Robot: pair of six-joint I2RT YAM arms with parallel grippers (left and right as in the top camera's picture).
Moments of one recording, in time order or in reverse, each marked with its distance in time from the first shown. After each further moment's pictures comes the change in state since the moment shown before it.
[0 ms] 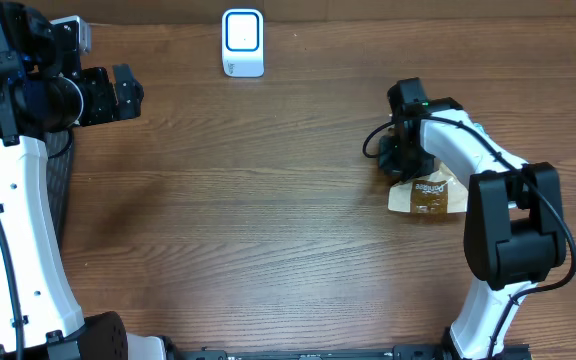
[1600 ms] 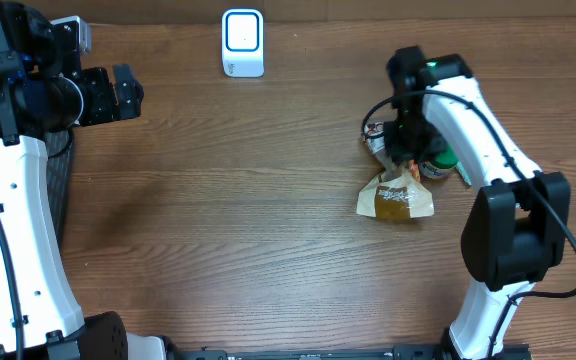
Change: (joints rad) left arm 0.000 0.000 0.000 0.000 0.000 0.000; right arm 0.030 0.000 0.337 -0.466 0.057 -0.097
